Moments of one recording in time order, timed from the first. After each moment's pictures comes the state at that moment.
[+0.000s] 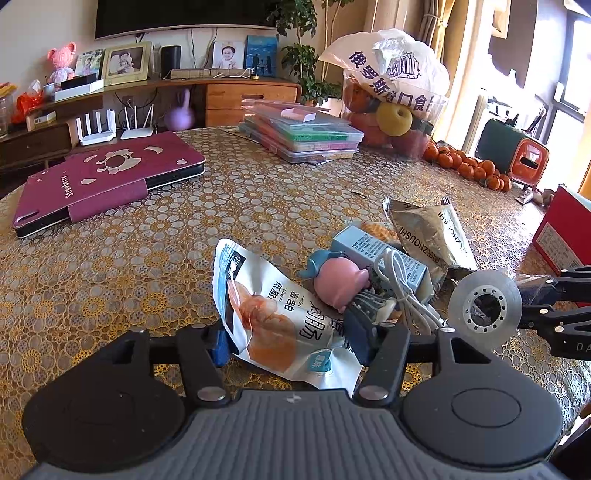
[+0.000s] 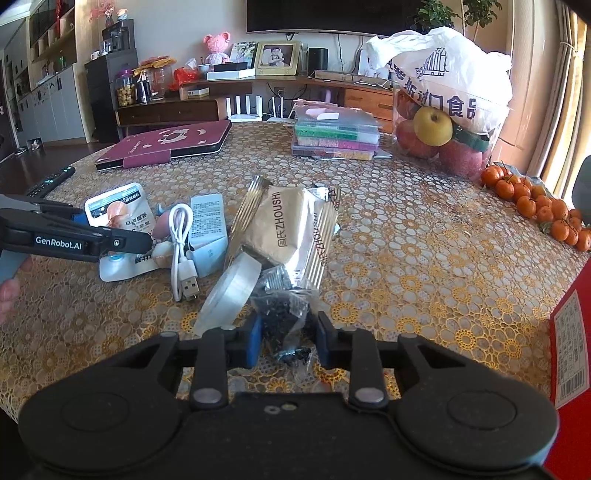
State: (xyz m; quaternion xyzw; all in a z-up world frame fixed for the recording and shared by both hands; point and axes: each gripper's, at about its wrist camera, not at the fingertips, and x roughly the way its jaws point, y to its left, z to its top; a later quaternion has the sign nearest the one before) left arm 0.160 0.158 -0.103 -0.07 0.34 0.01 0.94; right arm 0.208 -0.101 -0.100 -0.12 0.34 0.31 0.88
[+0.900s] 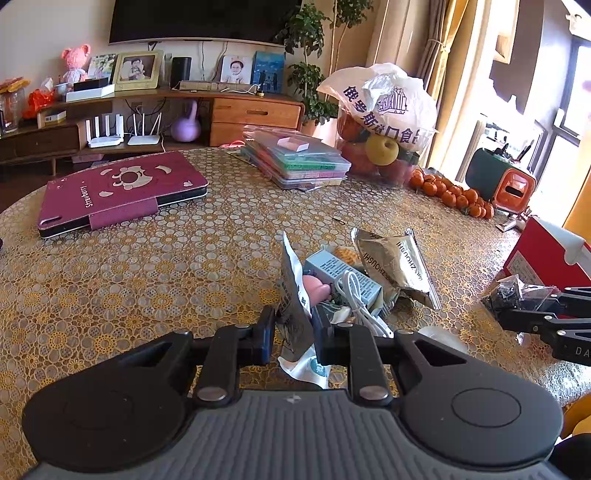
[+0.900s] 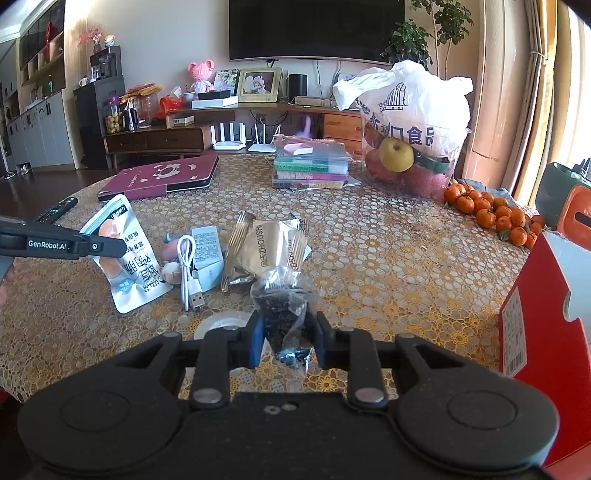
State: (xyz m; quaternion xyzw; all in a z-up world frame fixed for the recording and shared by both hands) left arm 0.123 0.145 -0.060 -0.10 0.32 0.01 0.94; right arm 0.173 -0.135 -0.060 -0.10 0.30 0.29 0.90
